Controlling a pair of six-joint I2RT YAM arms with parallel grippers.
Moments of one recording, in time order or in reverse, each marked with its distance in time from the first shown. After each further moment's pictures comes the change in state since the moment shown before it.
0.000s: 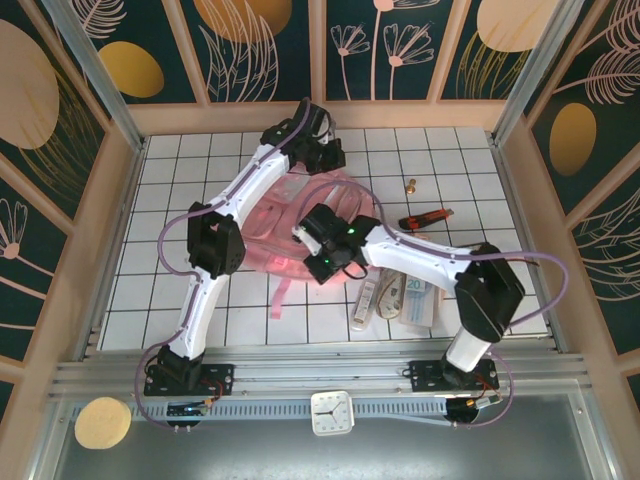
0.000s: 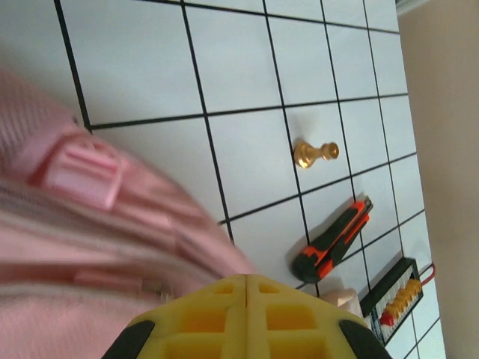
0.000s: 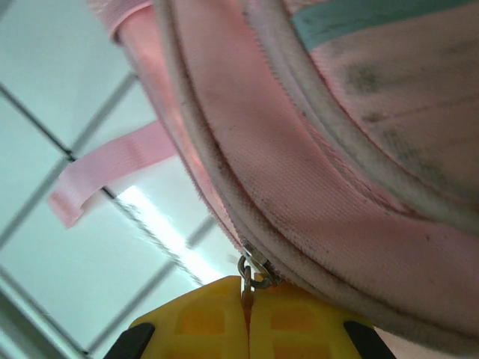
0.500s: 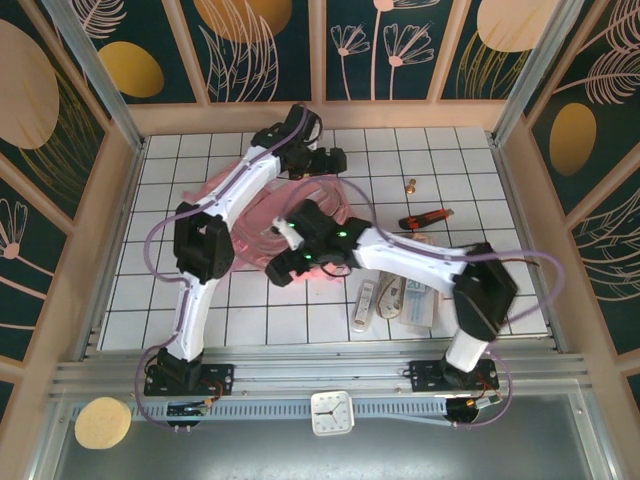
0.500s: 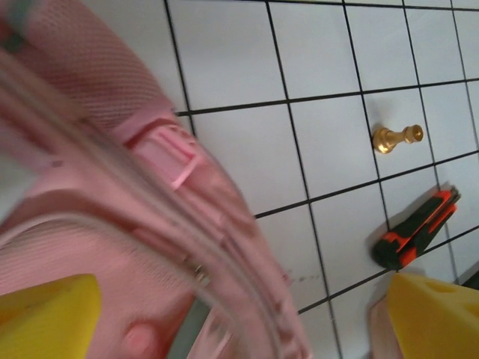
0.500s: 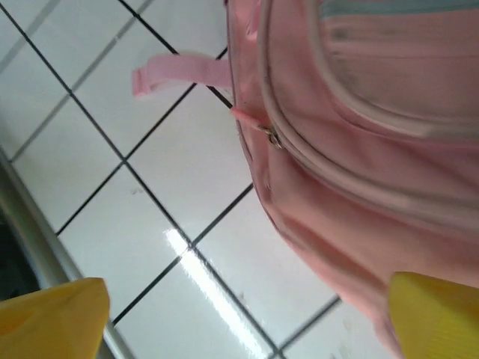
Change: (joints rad) left arm 0.010 -0.173 -0.201 -0.048 -0.177 0.147; right arm 0.026 -0.090 -0.024 0.190 -0.061 0.070
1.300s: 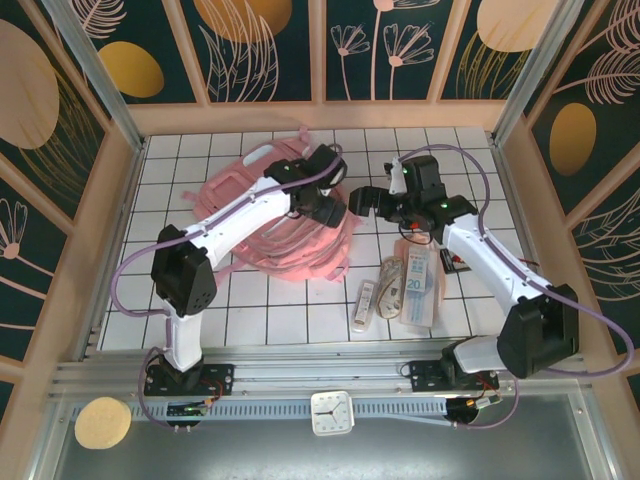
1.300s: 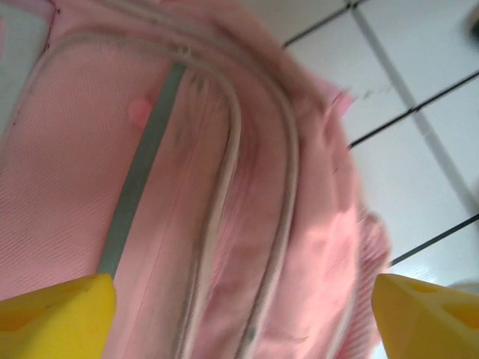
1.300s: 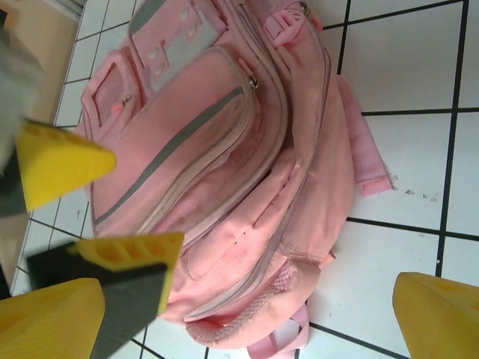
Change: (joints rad) left arm -0.243 -0.262 -0.359 -0.146 -0.346 0.274; right arm -0.581 -0.249 -0.157 0.043 -0.180 0.233
